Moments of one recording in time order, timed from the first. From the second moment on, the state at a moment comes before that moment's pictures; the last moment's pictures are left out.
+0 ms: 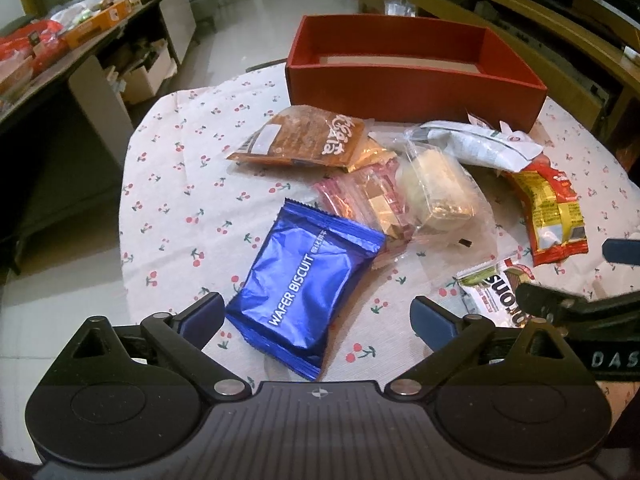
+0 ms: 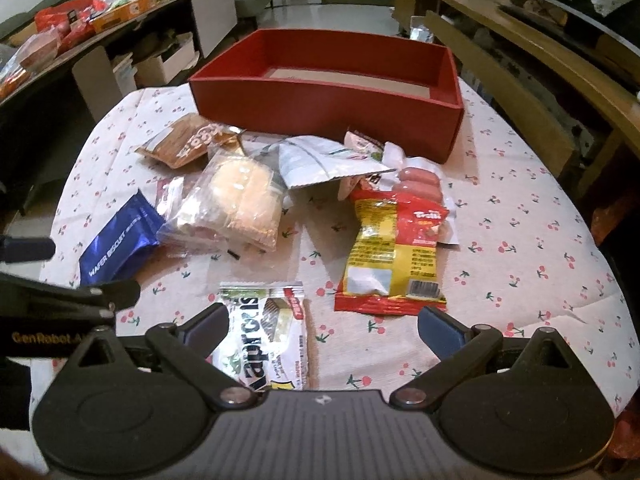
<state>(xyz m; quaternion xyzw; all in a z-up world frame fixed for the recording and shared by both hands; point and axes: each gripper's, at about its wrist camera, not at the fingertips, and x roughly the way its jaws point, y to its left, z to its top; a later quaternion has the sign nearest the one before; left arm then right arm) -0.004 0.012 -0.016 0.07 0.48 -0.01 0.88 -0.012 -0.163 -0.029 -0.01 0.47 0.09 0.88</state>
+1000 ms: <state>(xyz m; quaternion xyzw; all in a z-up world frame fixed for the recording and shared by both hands) 0.051 0.032 -0.052 0.06 0.55 -0.07 0.83 -0.001 -0.140 -0.052 -0.05 0.52 0.16 0.84</state>
